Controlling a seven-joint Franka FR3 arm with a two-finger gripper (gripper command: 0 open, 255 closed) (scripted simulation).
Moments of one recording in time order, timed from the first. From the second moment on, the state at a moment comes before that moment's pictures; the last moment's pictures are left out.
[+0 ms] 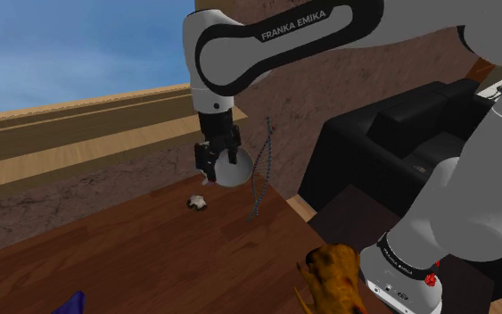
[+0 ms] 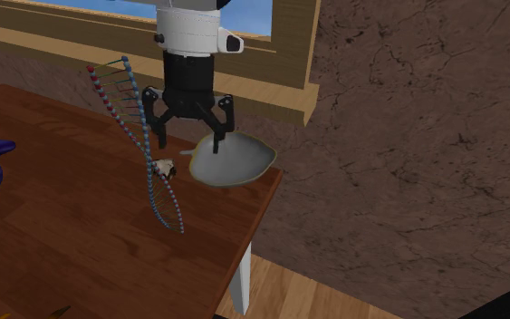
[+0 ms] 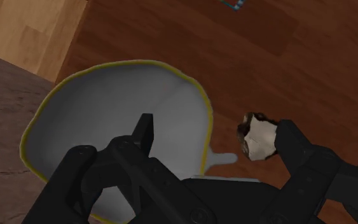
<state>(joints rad) 0.26 0.11 0.28 -1.97 0.15 1.84 0.15</state>
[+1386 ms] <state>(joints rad) 0.36 0.41 0.32 -1.76 0.09 1.94 0.22</state>
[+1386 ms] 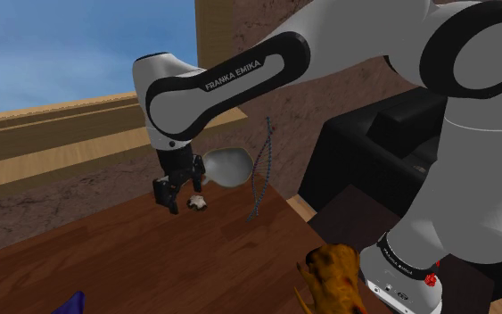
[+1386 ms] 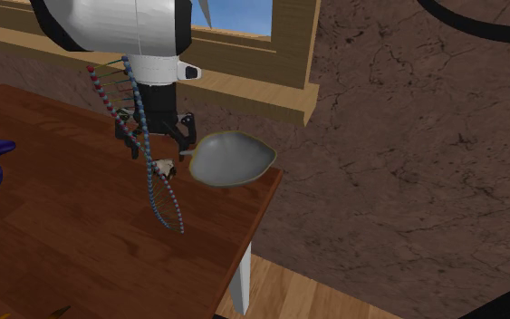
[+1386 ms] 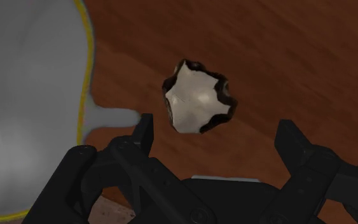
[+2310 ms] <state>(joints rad) 0.36 0.38 0.32 -1.79 0.09 1.95 0.22</state>
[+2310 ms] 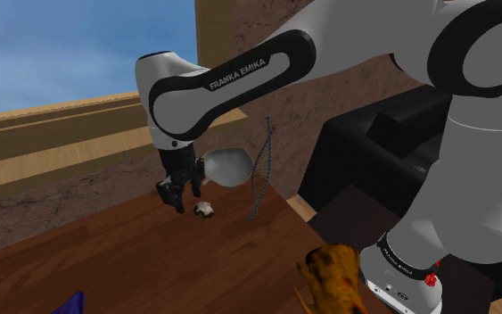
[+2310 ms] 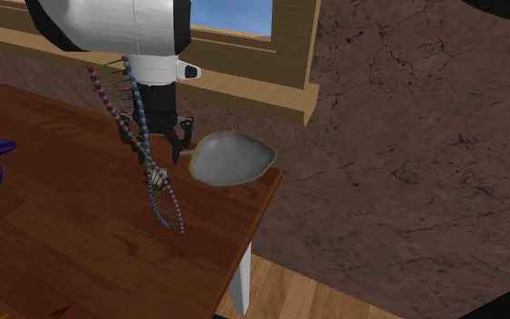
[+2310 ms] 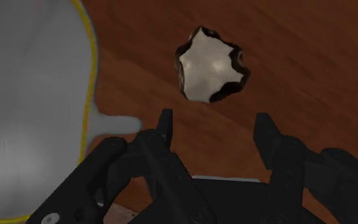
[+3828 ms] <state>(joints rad) 0.36 0.27 0.34 -1.99 0.10 2.10 0.22</state>
